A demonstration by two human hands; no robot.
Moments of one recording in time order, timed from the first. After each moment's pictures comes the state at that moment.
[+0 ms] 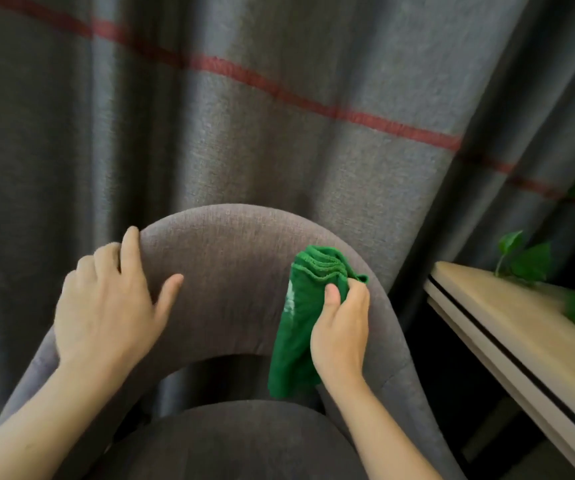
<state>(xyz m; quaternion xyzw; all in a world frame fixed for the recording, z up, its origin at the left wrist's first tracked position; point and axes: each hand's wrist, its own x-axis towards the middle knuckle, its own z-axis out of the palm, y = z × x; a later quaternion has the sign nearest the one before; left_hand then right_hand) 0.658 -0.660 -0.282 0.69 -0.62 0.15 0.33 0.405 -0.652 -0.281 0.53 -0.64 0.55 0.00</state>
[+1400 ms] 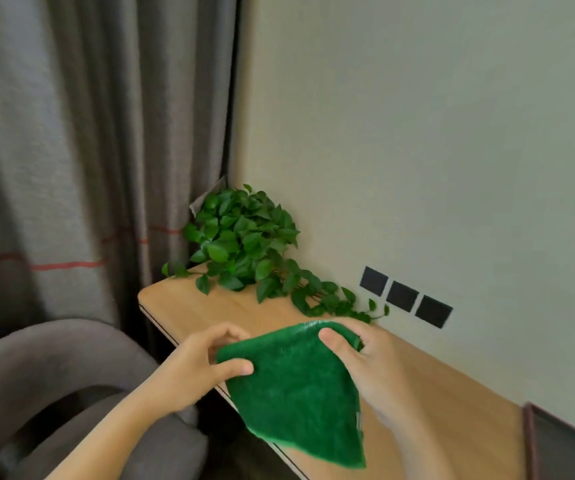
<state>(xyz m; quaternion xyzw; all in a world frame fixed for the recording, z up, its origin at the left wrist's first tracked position) 0.453 -0.219 0.187 0.09 -0.83 -0.53 0.15 0.325 0.006 0.235 0.33 -0.78 0.52 -0.08</state>
